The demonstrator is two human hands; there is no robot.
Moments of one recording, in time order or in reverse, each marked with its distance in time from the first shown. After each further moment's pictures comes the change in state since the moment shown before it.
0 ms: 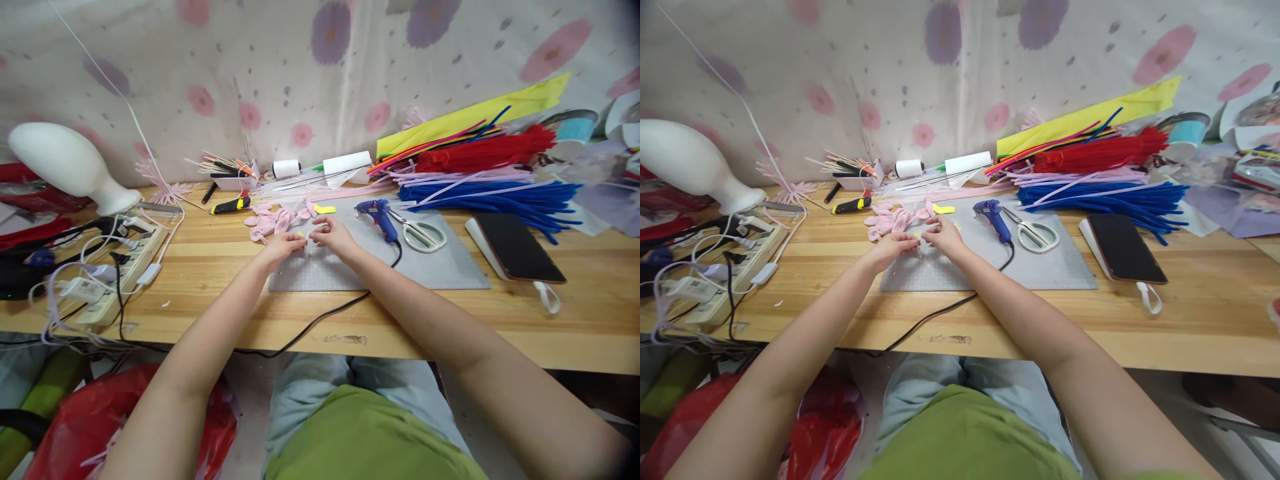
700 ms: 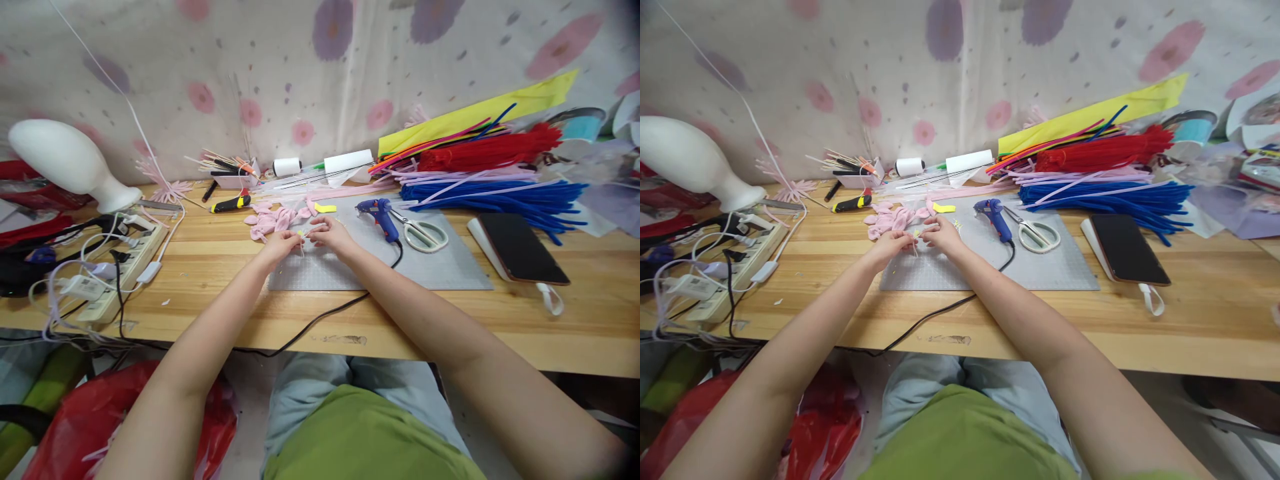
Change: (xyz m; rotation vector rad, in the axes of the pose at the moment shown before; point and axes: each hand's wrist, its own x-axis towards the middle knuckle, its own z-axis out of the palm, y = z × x) left_hand 0.002 -0.001 0.001 0.106 0.110 0.050; right_hand 0.008 0.007 0.001 0.070 -0.052 0.056
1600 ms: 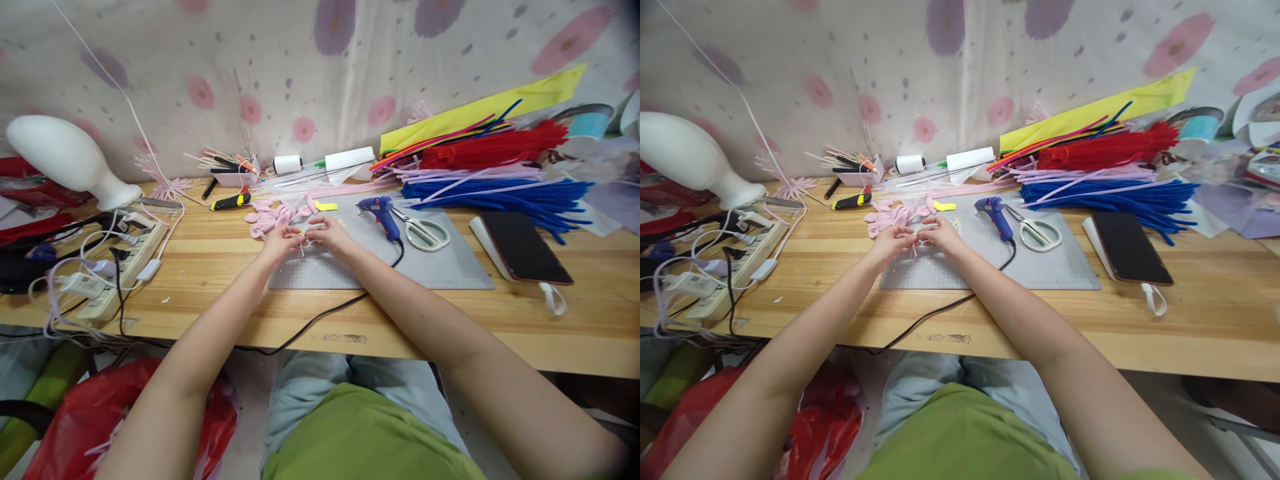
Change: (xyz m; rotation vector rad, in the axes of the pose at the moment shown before) left_hand -0.010 0.003 0.003 -0.171 0.016 -0.009; right_hand 0.000 0.004 0.003 0.134 -0.029 0.049
